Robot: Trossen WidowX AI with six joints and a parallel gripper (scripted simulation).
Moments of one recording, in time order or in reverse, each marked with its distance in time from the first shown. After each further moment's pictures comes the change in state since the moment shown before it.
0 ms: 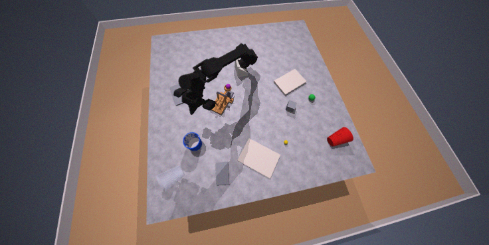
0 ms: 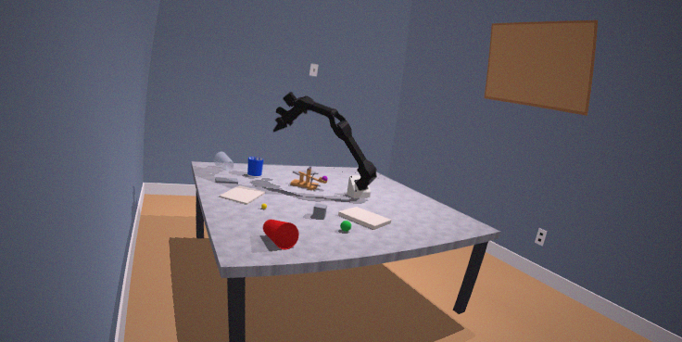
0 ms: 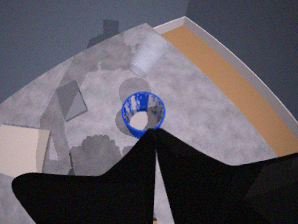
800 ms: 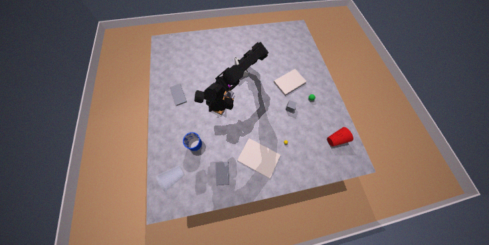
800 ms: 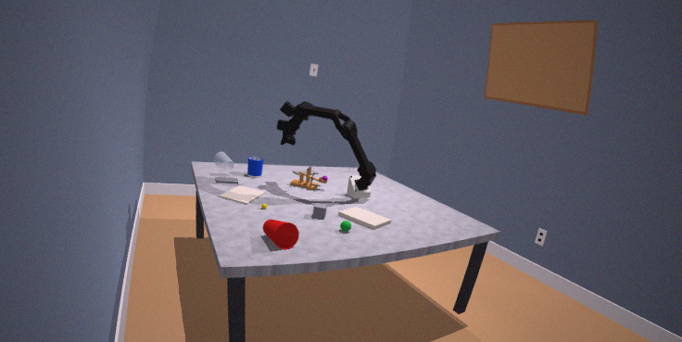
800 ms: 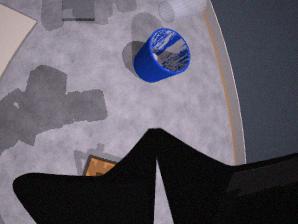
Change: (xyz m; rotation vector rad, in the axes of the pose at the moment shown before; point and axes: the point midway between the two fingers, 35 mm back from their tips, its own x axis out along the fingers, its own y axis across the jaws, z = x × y) arm 0.000 0.059 -0.080 -0.504 0.290 -0.133
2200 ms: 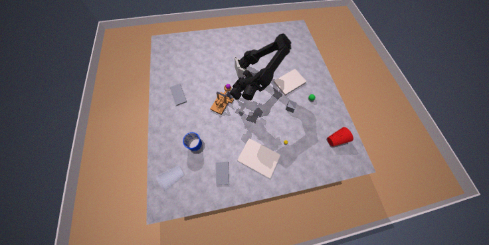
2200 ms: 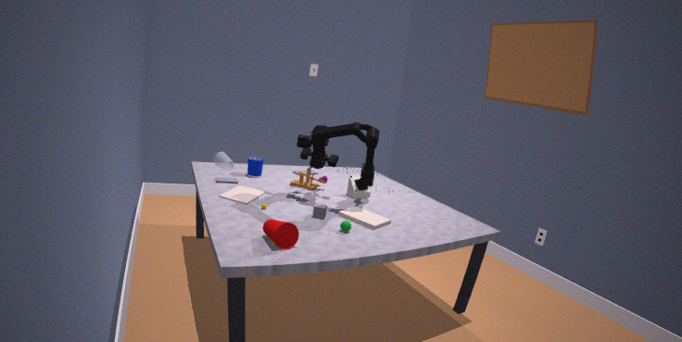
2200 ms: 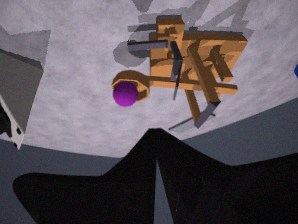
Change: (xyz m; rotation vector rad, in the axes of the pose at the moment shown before) arm -0.033 0.140 -0.183 -1.156 0.723 0.096
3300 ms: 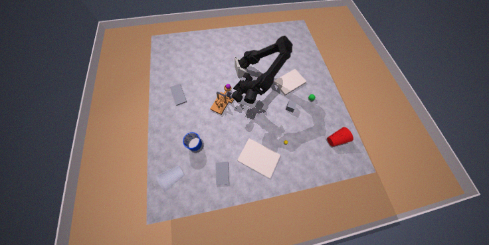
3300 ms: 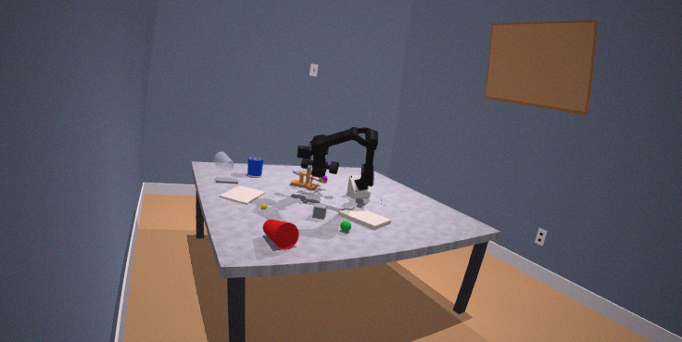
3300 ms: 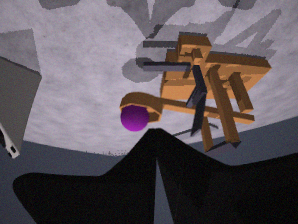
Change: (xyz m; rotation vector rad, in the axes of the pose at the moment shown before) arm 0.028 0.012 0.026 -0.083 0.040 0.012
